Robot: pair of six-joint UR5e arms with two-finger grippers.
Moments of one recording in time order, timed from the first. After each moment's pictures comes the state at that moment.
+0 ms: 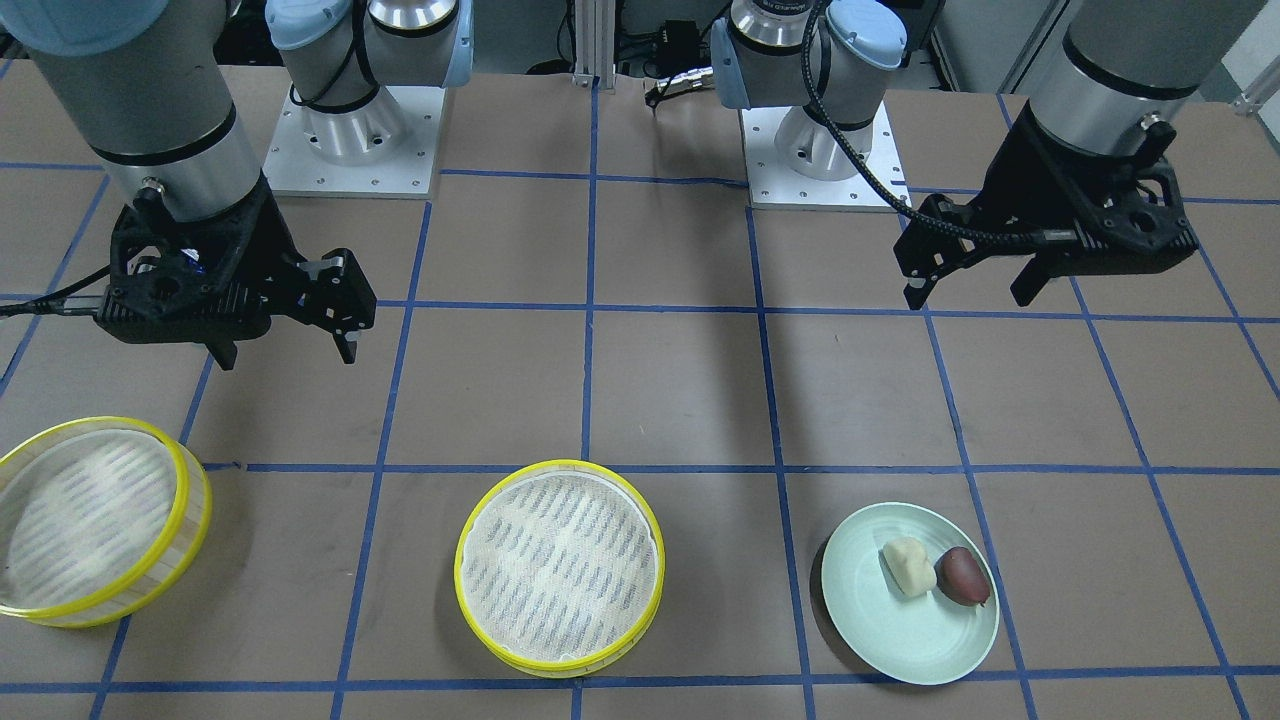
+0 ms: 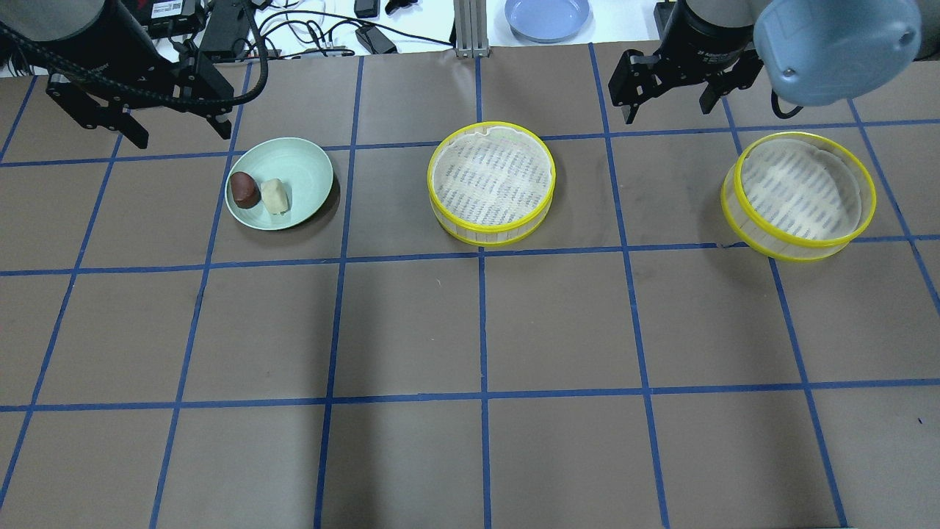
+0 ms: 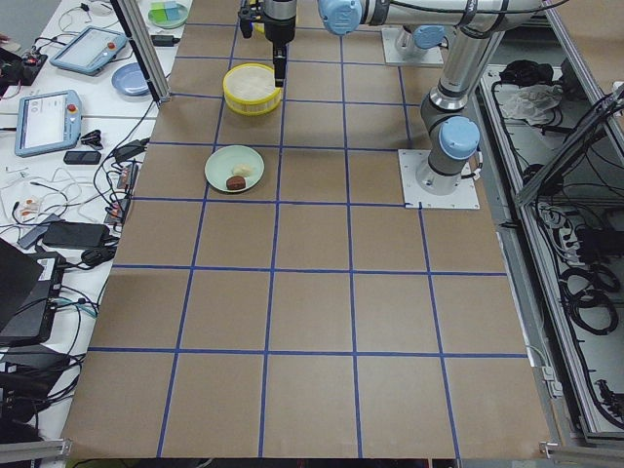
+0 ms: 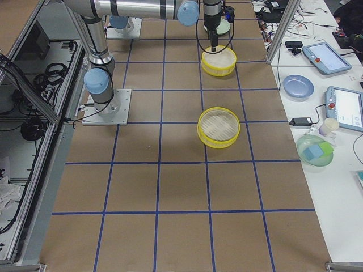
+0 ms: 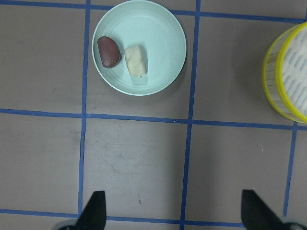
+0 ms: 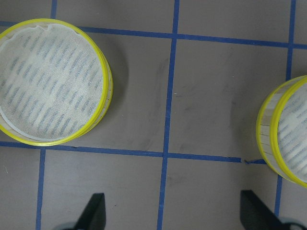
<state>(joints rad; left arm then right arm) -1.45 -1.58 -1.49 -1.57 1.57 0.05 1.59 -1.44 1.51 -1.78 -1.58 -0.06</state>
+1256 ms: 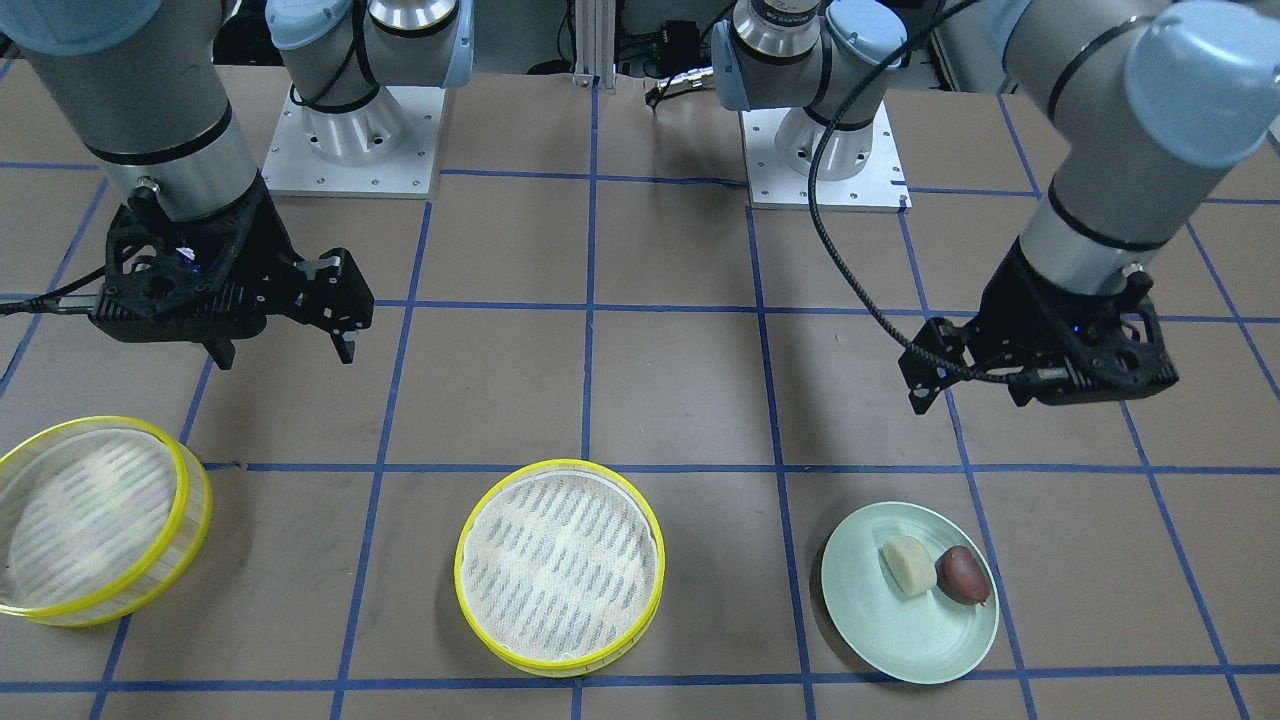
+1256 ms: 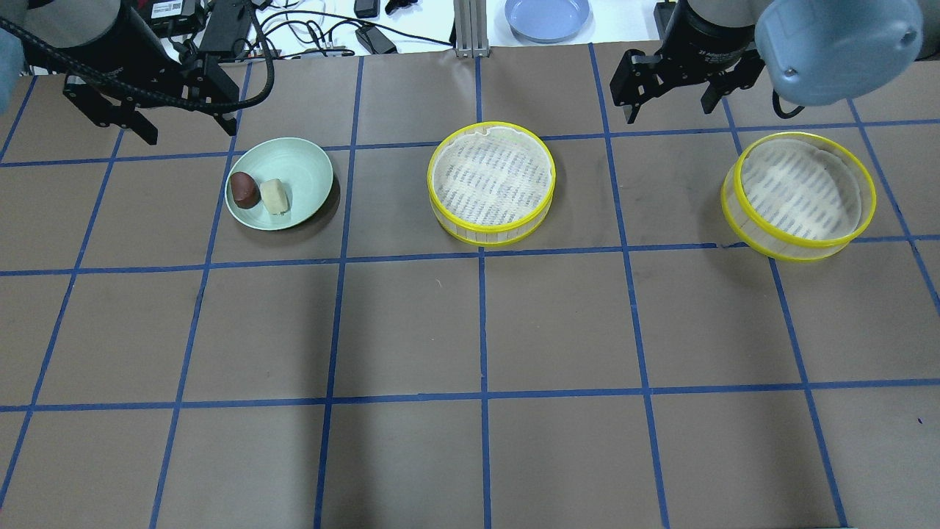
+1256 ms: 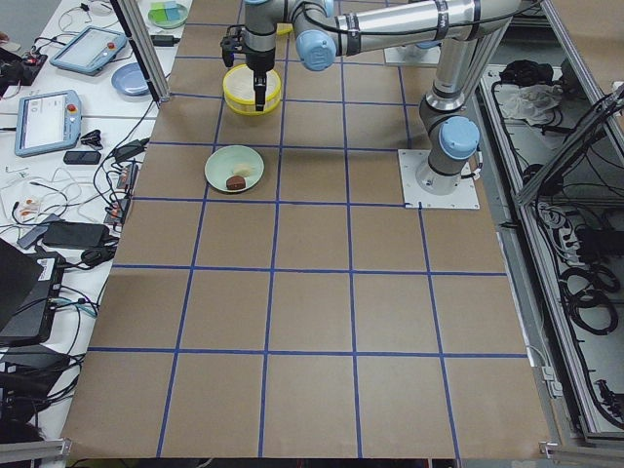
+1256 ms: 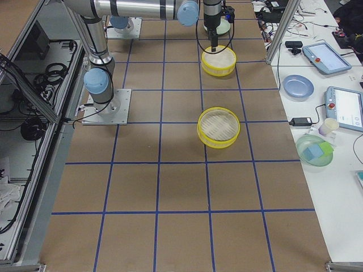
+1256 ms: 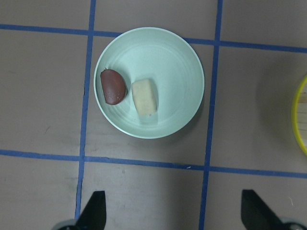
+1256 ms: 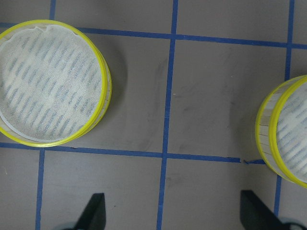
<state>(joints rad) -1.42 -1.75 -1.57 -1.26 1.57 0.05 1.58 -1.44 1.51 -1.78 -1.58 -0.06</state>
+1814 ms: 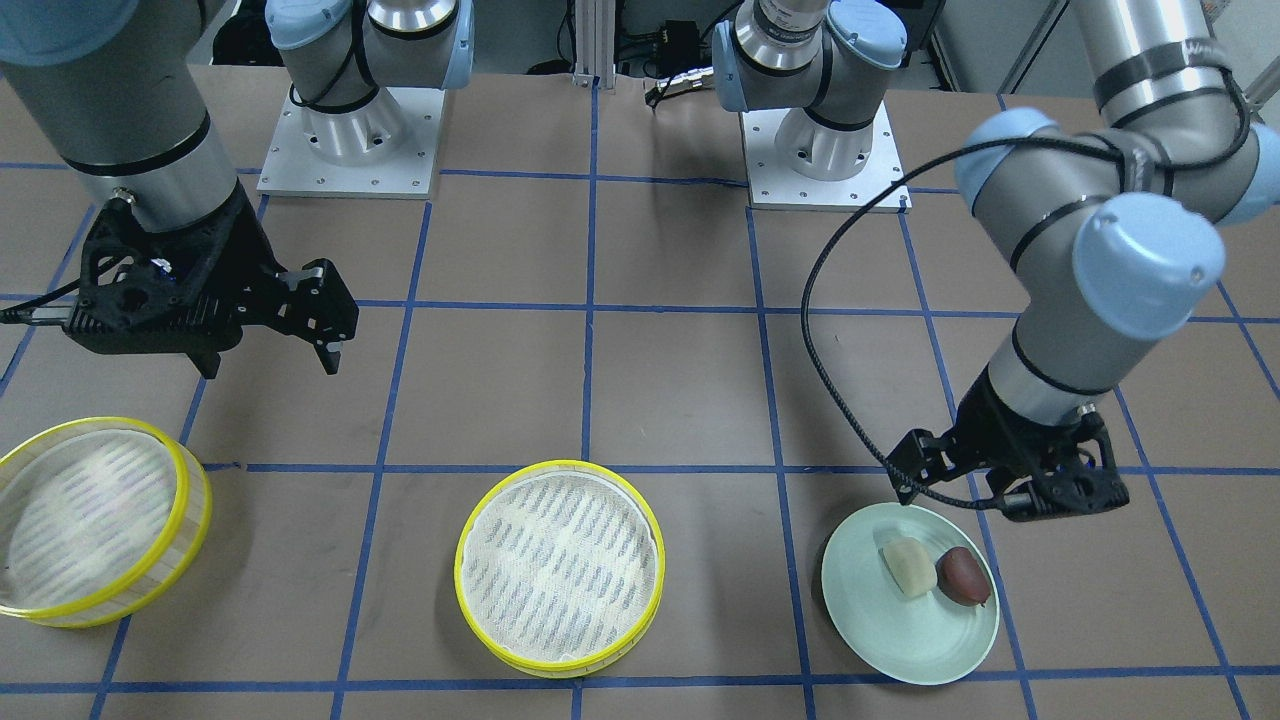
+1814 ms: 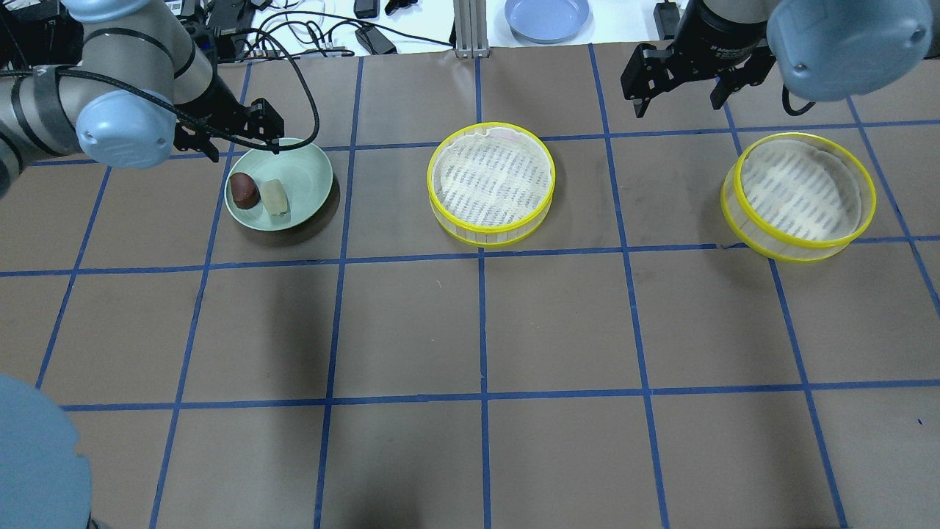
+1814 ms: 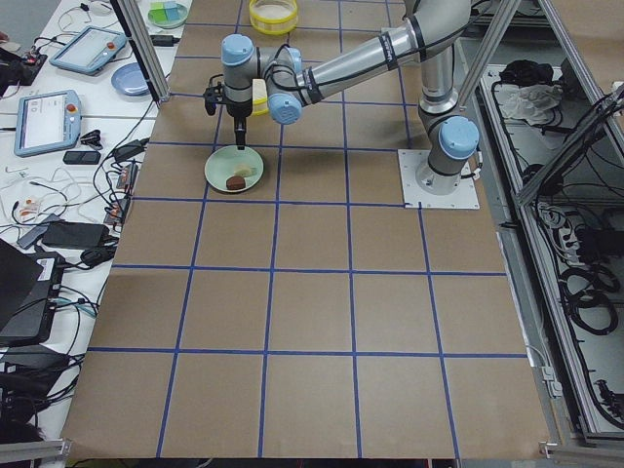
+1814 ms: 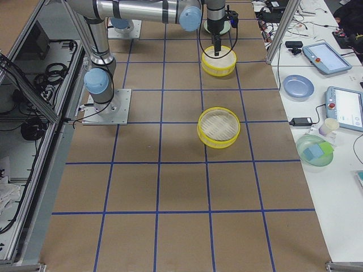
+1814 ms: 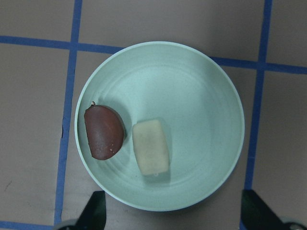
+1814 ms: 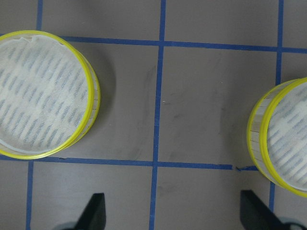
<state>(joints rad) -1.40 -1.98 -1.60 -1.02 1.57 0.04 1.51 -1.39 1.51 -1.83 -1.57 -0.13</state>
